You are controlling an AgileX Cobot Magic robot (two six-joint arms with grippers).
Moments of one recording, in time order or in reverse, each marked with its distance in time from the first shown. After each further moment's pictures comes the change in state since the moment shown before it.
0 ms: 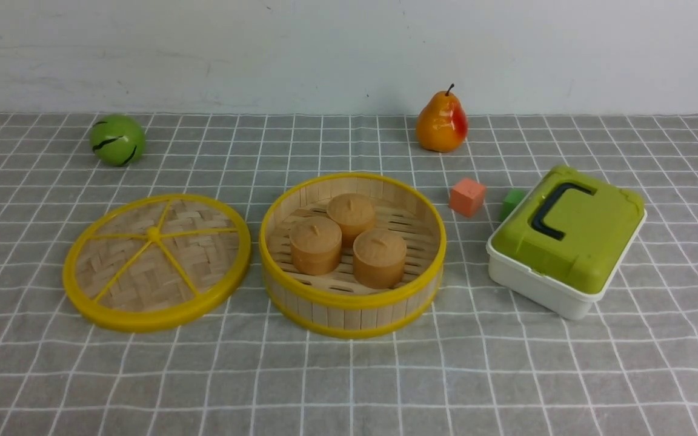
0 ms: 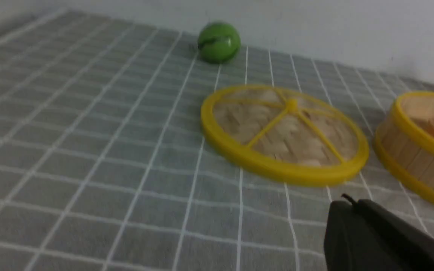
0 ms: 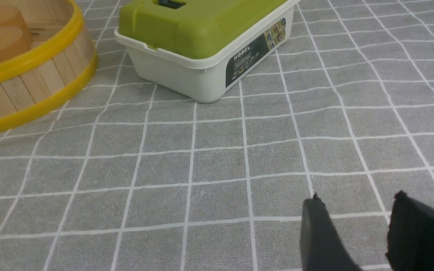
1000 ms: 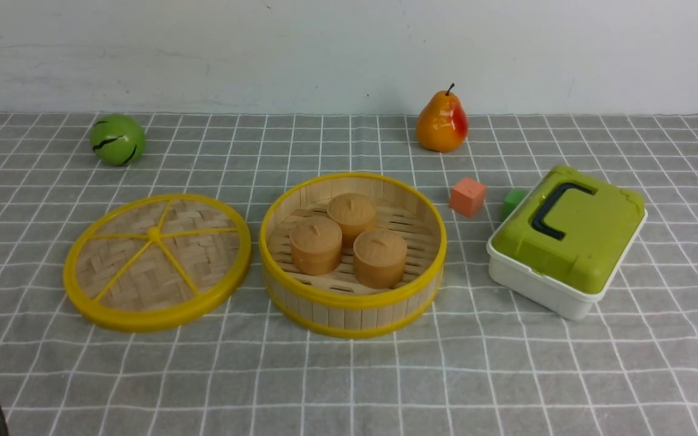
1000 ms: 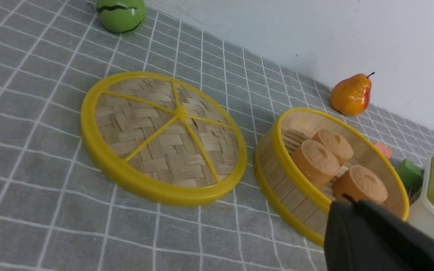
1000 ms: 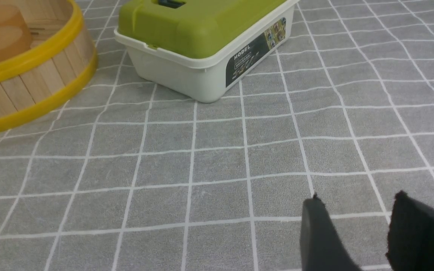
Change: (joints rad) right arm 0.000 0.000 0.000 0.000 0.000 0.000; left arm -0.208 0.406 -0.415 0.035 0.041 -0.242
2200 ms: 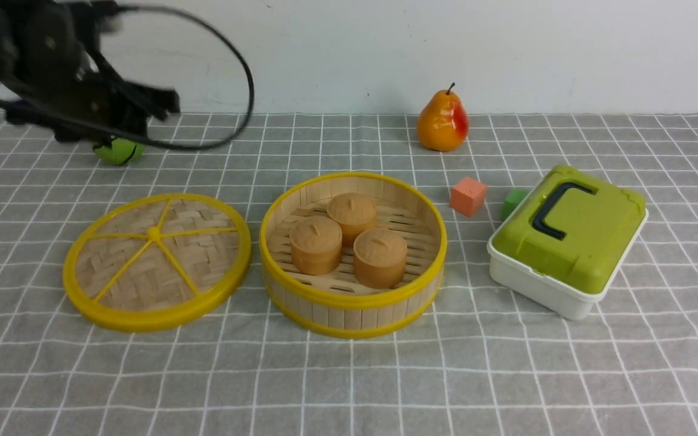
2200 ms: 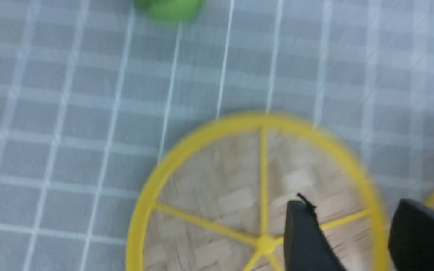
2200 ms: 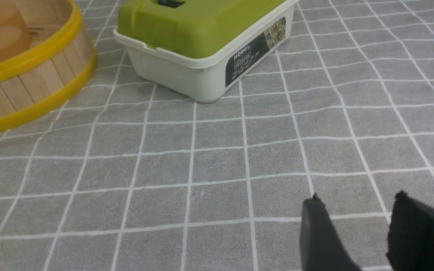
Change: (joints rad) right arm 0.000 0.000 0.000 0.000 0.000 0.000; left arm 0.000 1.311 -1.151 0.311 0.332 -0.034
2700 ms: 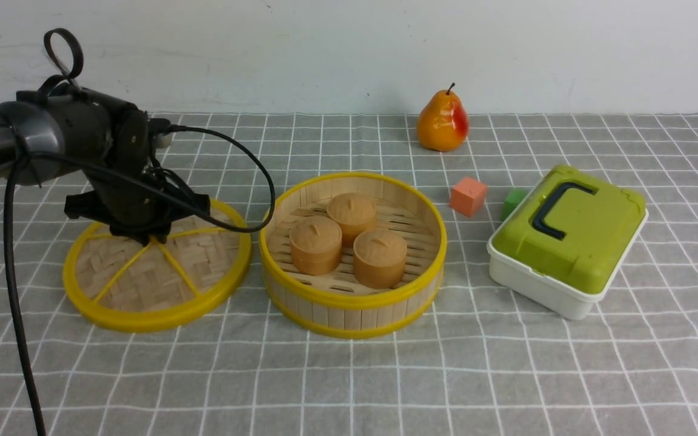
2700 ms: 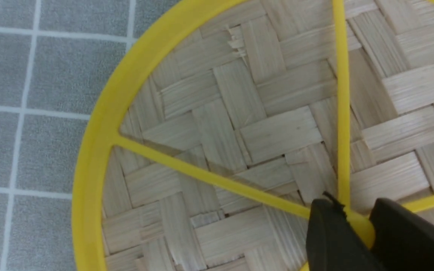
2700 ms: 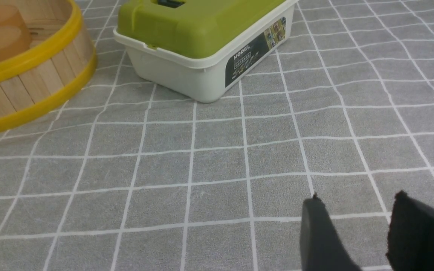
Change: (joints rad) right arm 0.000 0.000 0.000 0.000 0.000 0.000; left arm 0.001 0.356 -0.013 0.025 0.030 0.000
